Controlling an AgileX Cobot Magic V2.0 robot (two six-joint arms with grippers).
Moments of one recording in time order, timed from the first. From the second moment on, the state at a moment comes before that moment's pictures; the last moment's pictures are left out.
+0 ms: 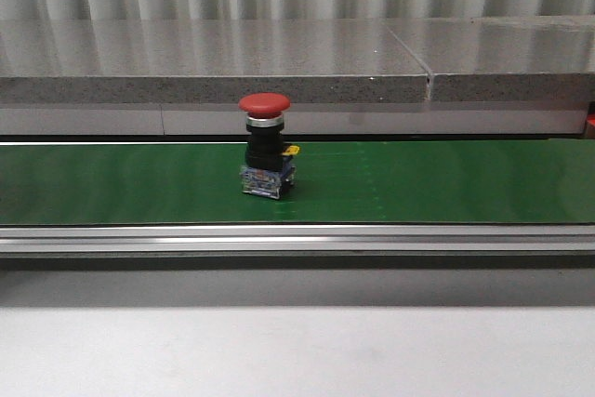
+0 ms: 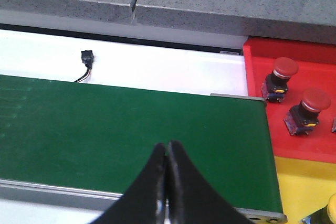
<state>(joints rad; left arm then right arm) 0.16 1.46 -1.11 -0.37 0.79 0.22 -0.05 0.61 -0.58 0.17 0.47 -0.16</state>
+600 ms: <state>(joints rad) 0.16 1.09 -1.10 -0.57 0.80 0.47 -0.05 0.61 -0.58 0.17 0.47 -0.16</state>
